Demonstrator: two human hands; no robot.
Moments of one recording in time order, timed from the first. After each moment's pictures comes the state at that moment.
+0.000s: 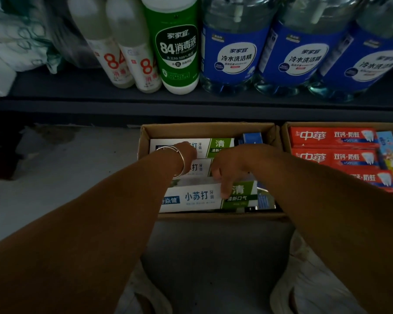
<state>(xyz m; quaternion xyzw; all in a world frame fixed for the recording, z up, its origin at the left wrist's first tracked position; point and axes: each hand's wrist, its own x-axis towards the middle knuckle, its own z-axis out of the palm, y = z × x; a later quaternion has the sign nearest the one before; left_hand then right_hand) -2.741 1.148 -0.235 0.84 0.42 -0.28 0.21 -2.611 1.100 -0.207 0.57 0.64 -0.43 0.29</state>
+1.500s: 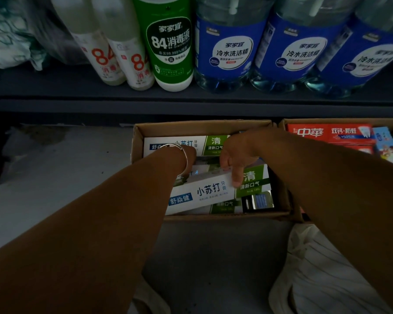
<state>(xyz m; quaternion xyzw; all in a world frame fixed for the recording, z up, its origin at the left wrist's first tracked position) -2.733 1.156 -0.262 0.81 0.41 -0.33 0.25 -2.592 1.111 -0.194 0.54 0.65 -0.41 0.36</state>
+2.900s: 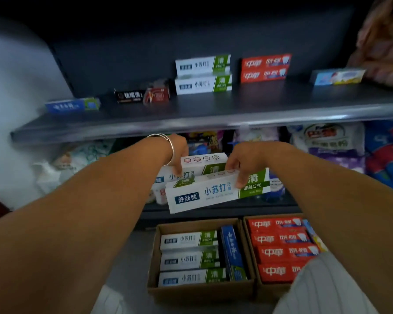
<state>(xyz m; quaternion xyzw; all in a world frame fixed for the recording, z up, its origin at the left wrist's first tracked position) -2.708 1.113 0.130 0.89 0.42 -0.19 -0.01 -2.531 1.026 0.106 0.69 0.69 -0.19 0.06</state>
